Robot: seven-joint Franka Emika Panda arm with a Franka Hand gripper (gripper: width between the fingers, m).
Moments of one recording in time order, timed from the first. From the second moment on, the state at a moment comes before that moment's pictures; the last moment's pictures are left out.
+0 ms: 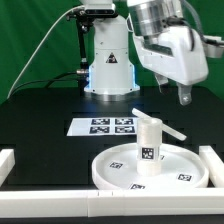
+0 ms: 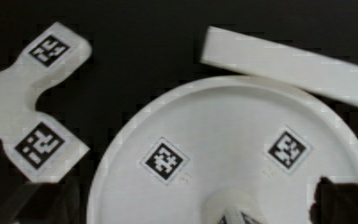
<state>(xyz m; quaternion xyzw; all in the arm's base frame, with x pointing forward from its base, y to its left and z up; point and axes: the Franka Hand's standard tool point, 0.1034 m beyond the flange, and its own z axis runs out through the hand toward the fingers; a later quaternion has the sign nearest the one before) 0.510 0.094 0.117 -0.83 0.54 0.07 0.07</state>
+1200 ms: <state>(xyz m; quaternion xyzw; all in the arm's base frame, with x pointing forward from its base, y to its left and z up) 0.458 0.100 0.048 -0.99 0.17 0.04 0.00</state>
